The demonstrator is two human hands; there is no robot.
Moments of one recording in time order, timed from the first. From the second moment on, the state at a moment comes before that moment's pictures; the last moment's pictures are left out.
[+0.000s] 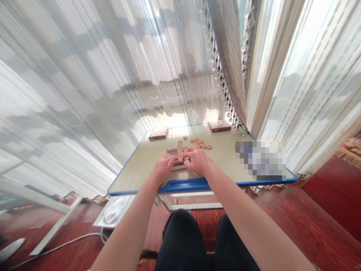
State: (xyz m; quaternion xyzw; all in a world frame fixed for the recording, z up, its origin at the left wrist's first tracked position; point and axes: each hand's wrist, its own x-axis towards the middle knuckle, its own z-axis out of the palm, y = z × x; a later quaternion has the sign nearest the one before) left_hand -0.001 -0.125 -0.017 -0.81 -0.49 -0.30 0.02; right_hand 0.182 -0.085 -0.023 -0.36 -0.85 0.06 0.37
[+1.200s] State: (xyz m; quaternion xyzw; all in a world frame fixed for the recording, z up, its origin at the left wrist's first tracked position) left_hand -0.001 -0.121 -0.018 -0.80 -0.51 -0.33 0.04; right_hand 0.182 -0.084 -0.024 -0.37 -0.85 0.06 0.38
